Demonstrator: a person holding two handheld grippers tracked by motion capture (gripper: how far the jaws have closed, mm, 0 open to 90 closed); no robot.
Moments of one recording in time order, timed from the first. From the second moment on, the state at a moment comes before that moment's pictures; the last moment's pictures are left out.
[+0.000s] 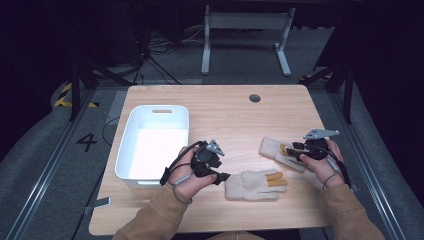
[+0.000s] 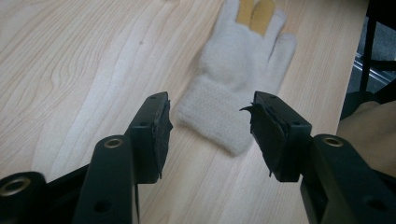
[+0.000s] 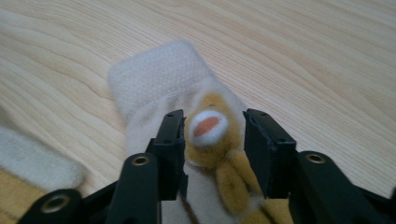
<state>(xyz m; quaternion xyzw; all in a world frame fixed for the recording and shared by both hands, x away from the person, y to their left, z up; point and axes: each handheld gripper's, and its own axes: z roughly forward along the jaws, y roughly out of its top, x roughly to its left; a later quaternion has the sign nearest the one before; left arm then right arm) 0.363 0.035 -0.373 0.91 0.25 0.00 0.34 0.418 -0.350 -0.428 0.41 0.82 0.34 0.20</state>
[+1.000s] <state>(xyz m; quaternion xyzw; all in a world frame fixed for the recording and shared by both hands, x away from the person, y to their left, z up) 0.364 0.031 -0.378 0.91 0.25 0.00 0.34 0.420 -0.349 -0.426 0.41 0.83 0.33 0.20</state>
